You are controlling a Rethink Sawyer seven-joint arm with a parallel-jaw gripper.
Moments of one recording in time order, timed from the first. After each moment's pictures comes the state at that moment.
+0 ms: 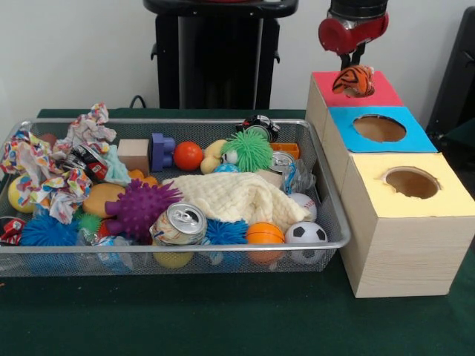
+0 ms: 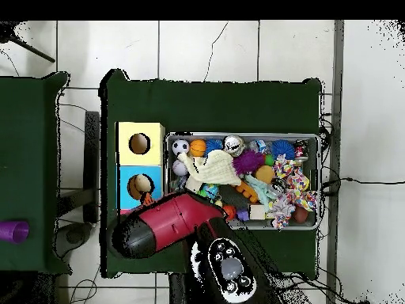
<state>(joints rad) -0.32 -0.90 0.48 2.04 -0.42 0.55 1.50</state>
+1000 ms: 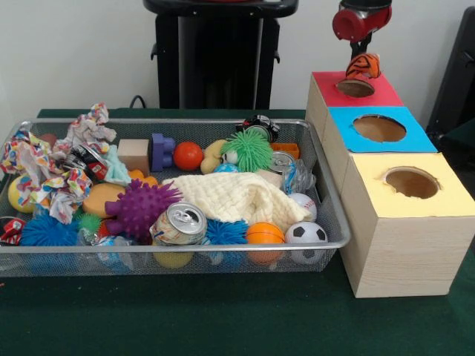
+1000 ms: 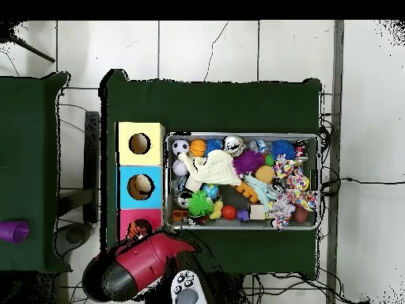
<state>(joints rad) -0.14 -0.91 0.35 2.19 -0.42 0.35 1.50</state>
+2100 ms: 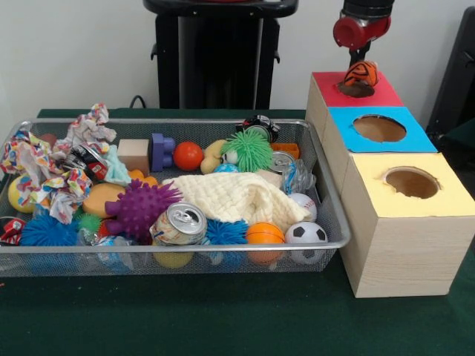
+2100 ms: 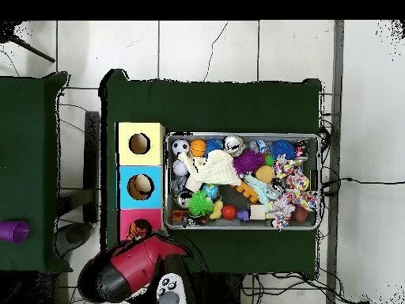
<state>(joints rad) -0.02 -0.87 0.23 2.15 -0.41 0.33 1.50</state>
